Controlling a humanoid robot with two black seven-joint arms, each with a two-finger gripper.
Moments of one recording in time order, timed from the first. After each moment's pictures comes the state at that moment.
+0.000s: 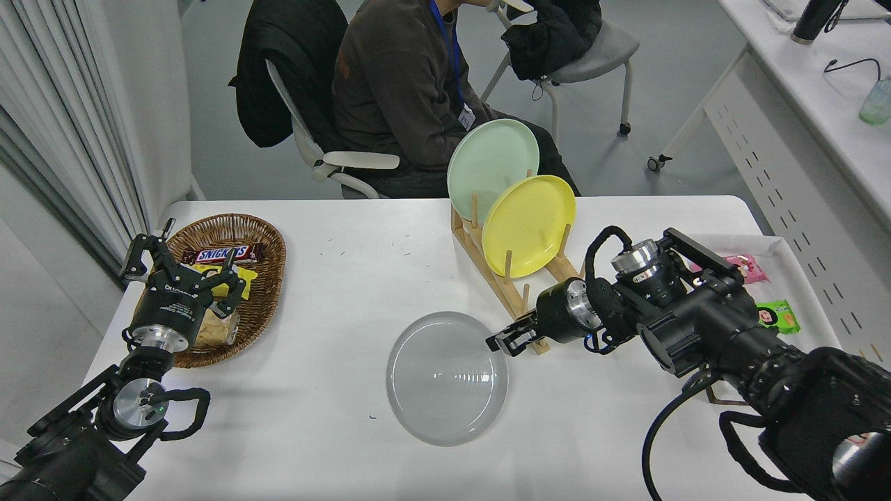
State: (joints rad) left arm -0.41 0.36 -1.02 -0.69 0.06 -0.47 -0.51; right arm 0.96 0.00 0.65 0.45 0.62 -0.72 -0.78
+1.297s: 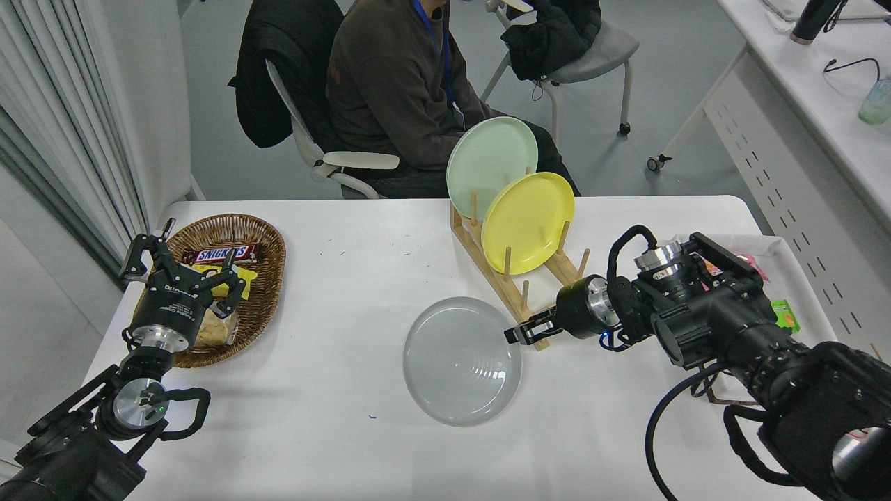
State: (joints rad) left arm -0.41 0.36 -1.02 -0.69 0.06 -0.47 -0.51; right arm 0.97 0.00 0.67 0.35 0.71 -0.72 -0.78
